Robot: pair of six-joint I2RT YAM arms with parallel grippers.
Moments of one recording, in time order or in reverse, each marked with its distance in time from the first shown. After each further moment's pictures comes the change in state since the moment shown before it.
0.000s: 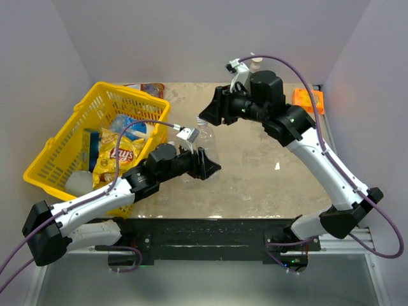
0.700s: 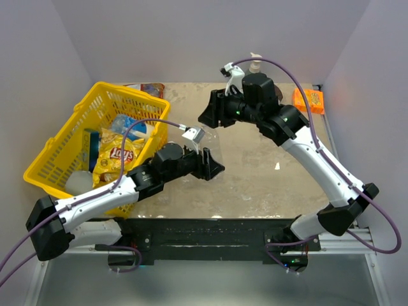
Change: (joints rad) left arm -0.044 0.054 0.045 -0.023 -0.045 0.000; right arm 0.048 0.044 0.000 -0.060 0.098 -0.008
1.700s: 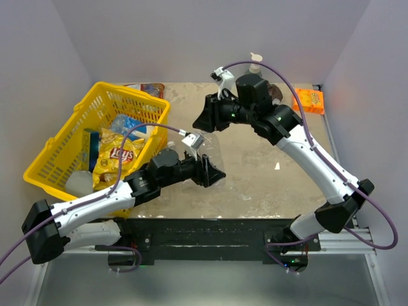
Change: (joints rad) left arm -0.035 -0.032 -0.036 0.046 0.039 0.009; right arm 0.020 0.031 0.000 0.006 -0.078 -0.035
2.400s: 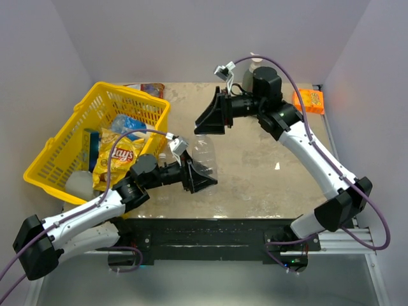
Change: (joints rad) left arm 0.123 -0.173 -0.201 0.265 0.358 -0.040; right arm -0.156 0.005 -0.127 0.377 -0.782 0.110
